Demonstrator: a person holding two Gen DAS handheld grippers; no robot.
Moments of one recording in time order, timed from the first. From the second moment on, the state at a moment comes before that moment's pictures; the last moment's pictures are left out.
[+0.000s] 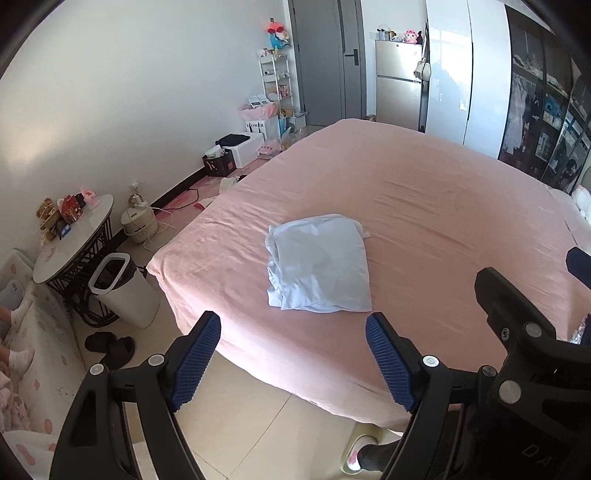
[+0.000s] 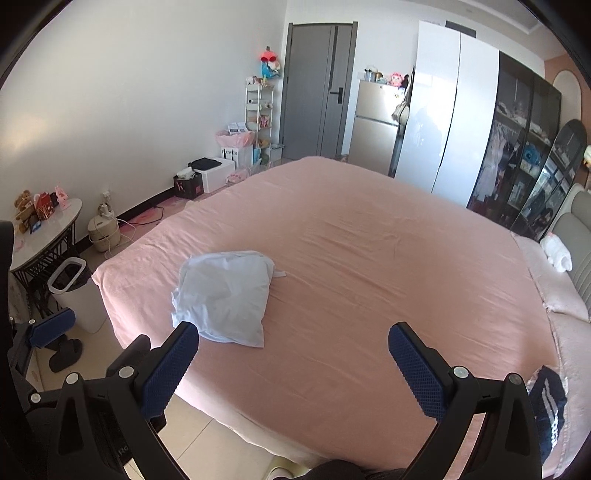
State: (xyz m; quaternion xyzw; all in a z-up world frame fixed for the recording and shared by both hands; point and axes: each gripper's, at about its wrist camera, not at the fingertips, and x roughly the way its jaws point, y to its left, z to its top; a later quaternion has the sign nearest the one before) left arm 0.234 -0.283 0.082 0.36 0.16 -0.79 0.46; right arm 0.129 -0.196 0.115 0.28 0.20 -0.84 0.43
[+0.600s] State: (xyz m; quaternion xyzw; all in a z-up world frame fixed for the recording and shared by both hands) left arm 0.228 -0.283 0.096 0.37 0.16 -0.79 0.47; right arm 0.130 -0.207 0.131 0.30 0.22 -0.84 0.40
